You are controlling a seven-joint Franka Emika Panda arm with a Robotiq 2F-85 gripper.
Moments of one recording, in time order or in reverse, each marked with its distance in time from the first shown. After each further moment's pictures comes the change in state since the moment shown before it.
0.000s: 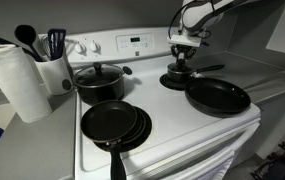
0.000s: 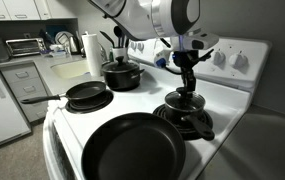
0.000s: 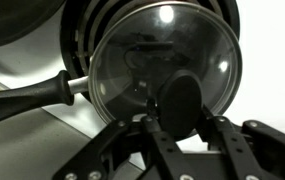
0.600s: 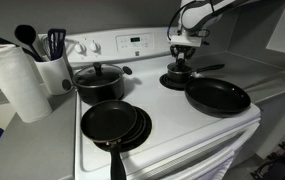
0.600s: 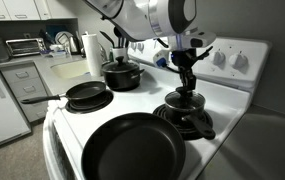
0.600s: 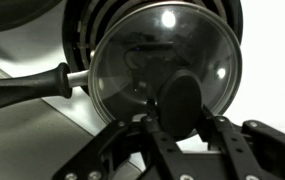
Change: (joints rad) arm 0.013 -0.001 -0.001 0.003 -0.036 -0.001 -0.048
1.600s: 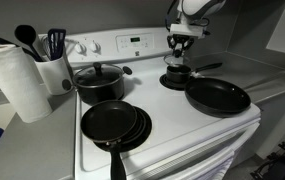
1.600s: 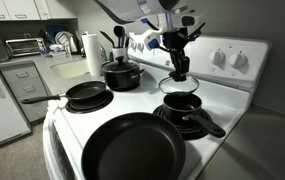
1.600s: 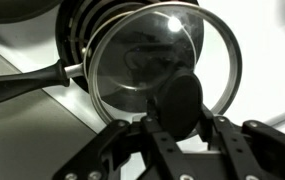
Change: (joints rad) arm 0.038 -0.081 0.007 -0.002 -0.003 -0.017 -0.059
